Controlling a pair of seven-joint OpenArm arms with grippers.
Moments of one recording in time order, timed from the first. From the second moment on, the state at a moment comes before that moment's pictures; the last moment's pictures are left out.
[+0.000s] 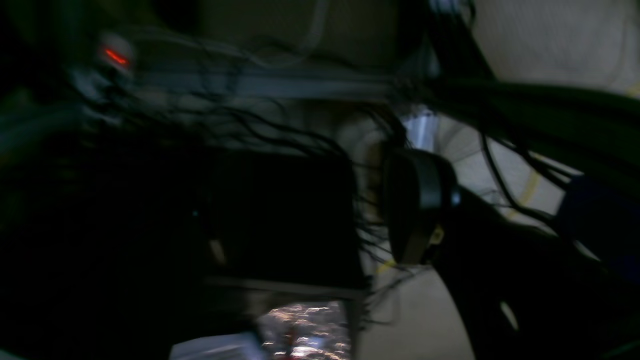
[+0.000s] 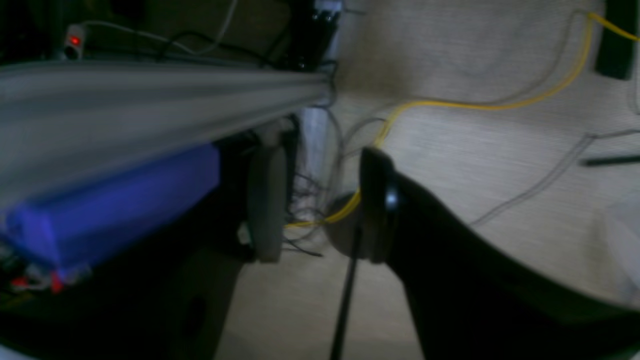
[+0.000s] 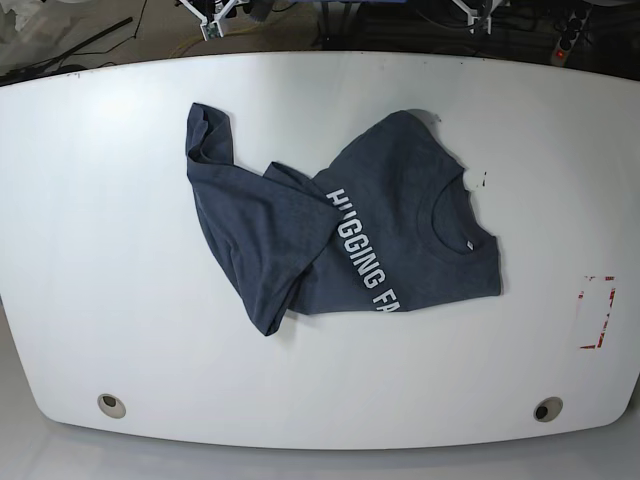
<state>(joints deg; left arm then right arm) 40.9 -2.6 -12.8 68.4 1.4 -8.0 7.4 -36.8 3.4 11.9 66.3 -0.8 27.8 -12.4</state>
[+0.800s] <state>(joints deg) 64.3 -2.7 -21.2 110.9 -8.9 -17.8 8.3 -65.0 0.9 18.0 108.1 12.5 27.8 -13.8</state>
